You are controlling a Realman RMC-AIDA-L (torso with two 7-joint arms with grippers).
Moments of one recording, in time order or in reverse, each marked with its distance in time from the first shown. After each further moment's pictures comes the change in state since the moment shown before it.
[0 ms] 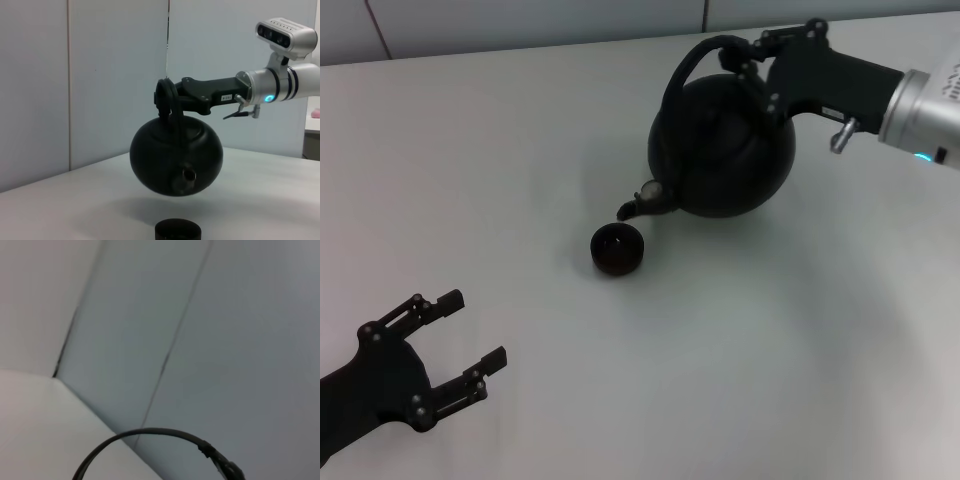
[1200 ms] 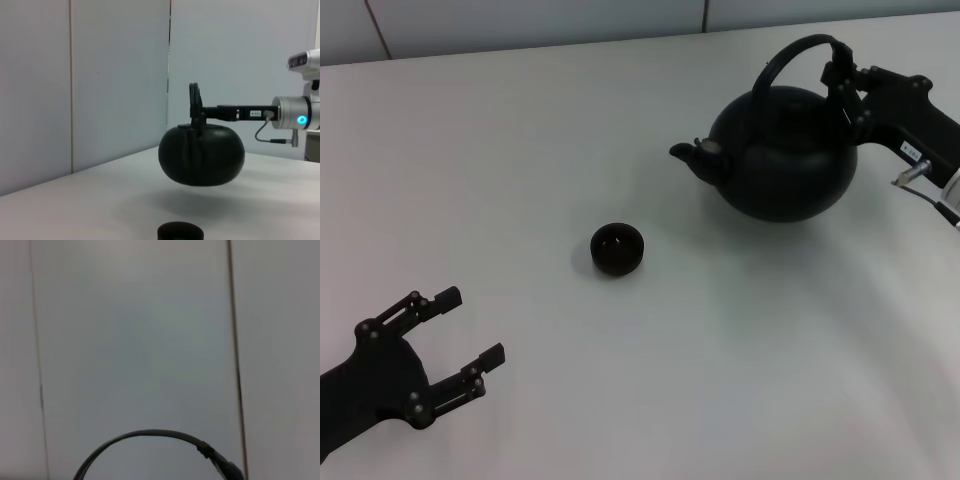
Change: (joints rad) left arm 0.000 0.001 0.002 0.000 -0.009 0.003 0.000; right arm -0.174 0.001 0.003 0.176 0.353 0.019 0.070
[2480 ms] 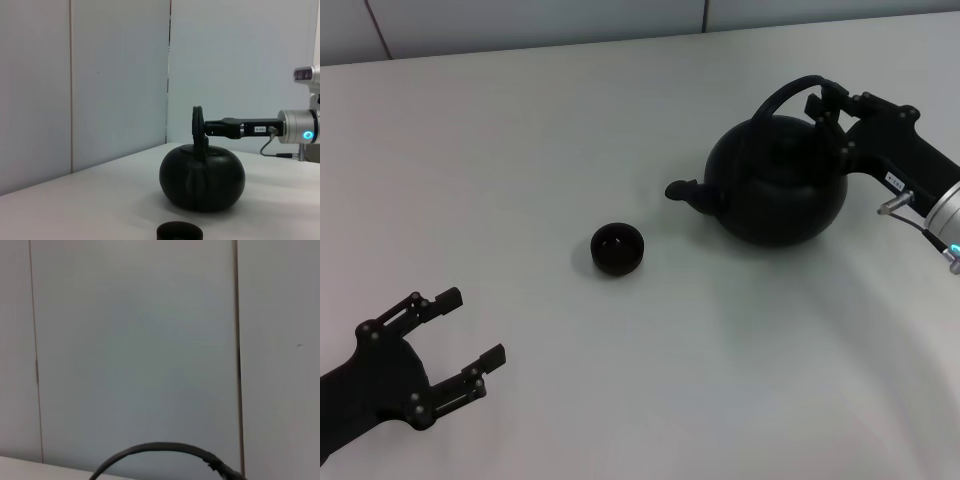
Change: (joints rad) left arm 0.002 -0.002 0.000 0.000 0.000 0.000 0.000; right arm -0.004 0.003 0.038 0.113 0.008 0.017 -0.161
